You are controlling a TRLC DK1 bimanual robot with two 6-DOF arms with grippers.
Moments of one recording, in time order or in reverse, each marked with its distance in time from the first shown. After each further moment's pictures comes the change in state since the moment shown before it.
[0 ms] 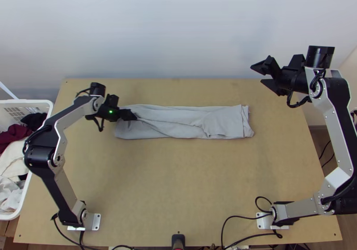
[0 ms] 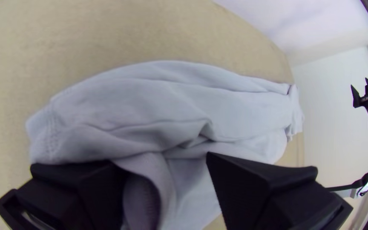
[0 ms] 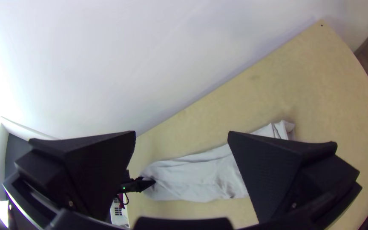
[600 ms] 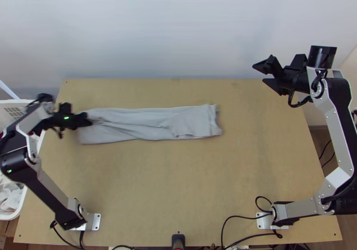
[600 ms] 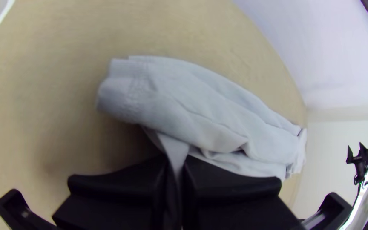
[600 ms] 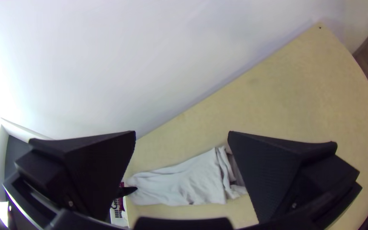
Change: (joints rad) left arm 0.486 -0.031 -0.011 -0.214 0.004 0.163; right arm -0.015 -0.004 -0.008 0.014 0.000 -0.001
